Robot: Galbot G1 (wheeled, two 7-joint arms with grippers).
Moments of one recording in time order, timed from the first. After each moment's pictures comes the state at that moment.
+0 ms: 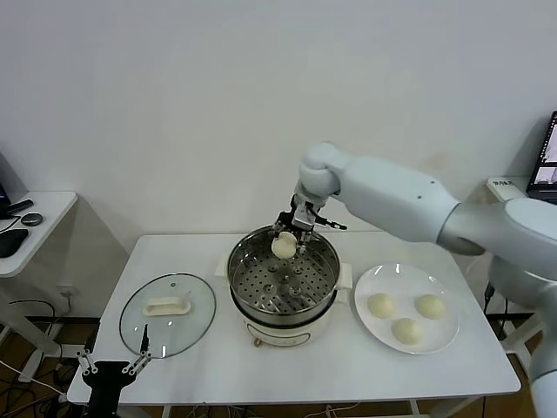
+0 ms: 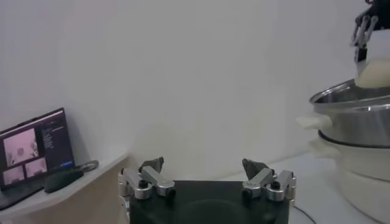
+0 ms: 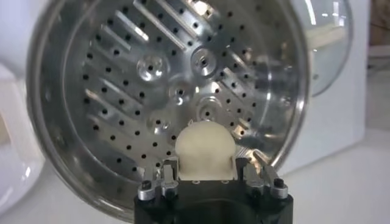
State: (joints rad) left arm 1.80 -1.36 -0.73 -2.07 0.06 -0.20 -0.14; right arm 0.41 1.28 -1.08 1.02 -0.34 0.60 -1.04
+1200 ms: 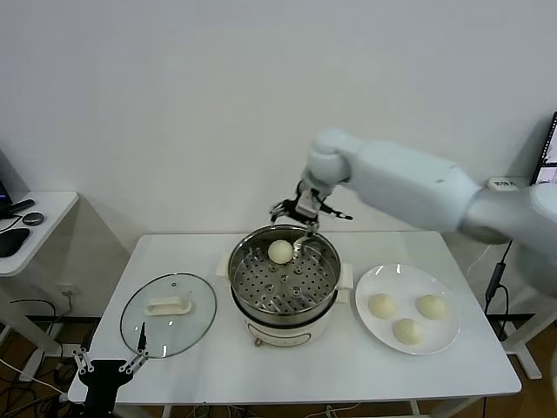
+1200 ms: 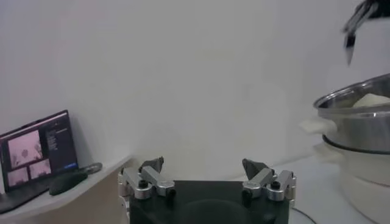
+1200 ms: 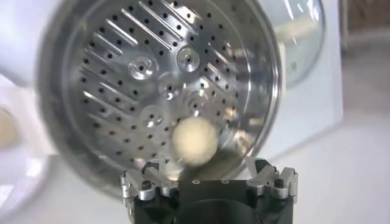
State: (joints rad) left arm 1.82 -1.34 -0.74 -2.10 0.04 -0.18 -0.15; right arm 0.60 1.06 -1.20 1.29 -0.03 0.22 -1.08
